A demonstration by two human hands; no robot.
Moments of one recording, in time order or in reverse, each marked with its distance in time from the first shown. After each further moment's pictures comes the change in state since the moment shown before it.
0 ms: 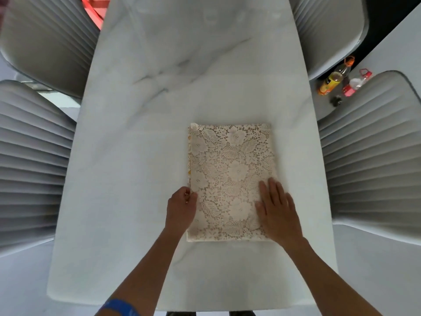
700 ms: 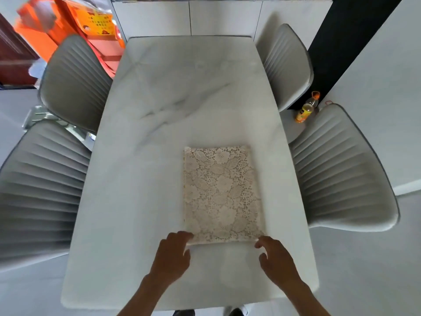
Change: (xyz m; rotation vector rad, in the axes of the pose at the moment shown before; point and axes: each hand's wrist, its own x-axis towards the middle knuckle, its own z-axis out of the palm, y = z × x) left_hand -0.103 -0.038 -0.047 0.649 -0.226 0.460; right_hand -0.122 -0.004 -0.030 0.408 -0.091 0.112
